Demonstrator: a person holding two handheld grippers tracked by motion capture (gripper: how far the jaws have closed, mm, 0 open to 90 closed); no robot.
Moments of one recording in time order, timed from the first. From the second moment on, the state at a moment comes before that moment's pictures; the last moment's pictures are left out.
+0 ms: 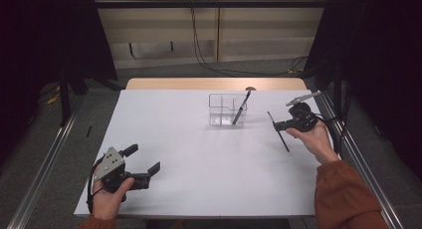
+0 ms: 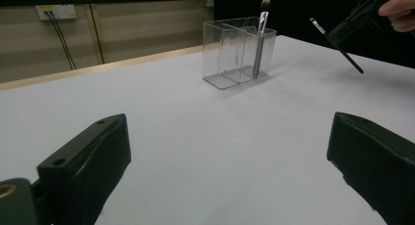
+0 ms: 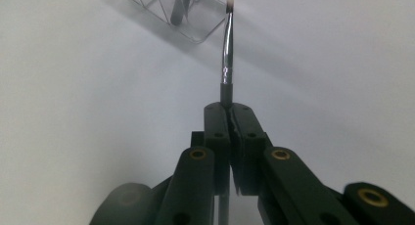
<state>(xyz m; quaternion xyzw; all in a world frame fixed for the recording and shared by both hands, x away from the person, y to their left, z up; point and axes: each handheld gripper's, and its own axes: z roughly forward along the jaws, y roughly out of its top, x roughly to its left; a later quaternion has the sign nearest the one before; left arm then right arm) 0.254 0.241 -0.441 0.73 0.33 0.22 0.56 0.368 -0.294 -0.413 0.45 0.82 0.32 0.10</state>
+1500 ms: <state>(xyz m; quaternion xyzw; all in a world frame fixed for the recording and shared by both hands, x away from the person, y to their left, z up) 0.253 0.240 -0.440 0.73 0.32 0.22 0.56 0.333 -0.301 -0.407 0.40 0.71 0.55 0.20</state>
